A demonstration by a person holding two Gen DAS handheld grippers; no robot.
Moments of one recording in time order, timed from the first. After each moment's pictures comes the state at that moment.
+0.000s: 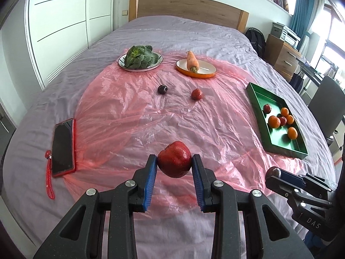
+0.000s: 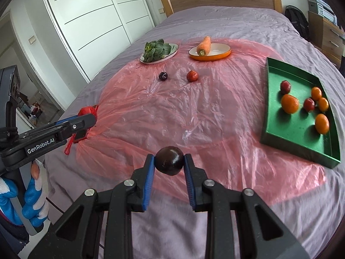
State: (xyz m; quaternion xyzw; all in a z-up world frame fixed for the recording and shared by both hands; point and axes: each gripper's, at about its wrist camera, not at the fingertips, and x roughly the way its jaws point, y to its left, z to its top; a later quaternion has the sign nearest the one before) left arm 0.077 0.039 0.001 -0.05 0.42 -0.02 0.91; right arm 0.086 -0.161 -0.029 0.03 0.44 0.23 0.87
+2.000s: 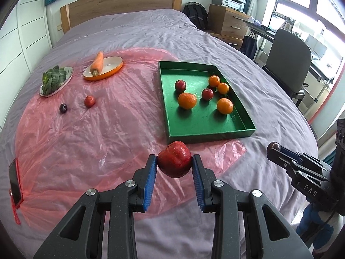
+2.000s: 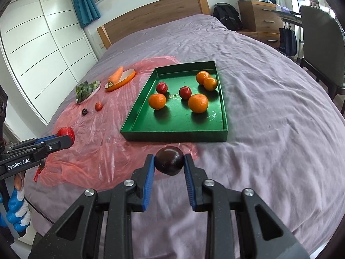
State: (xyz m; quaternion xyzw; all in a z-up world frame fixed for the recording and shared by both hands) left arm 0.097 -0.179 0.012 0.04 0.44 -0.17 0.88; right arm 0.058 -0.397 -0.034 0.12 0.39 0.07 0.91
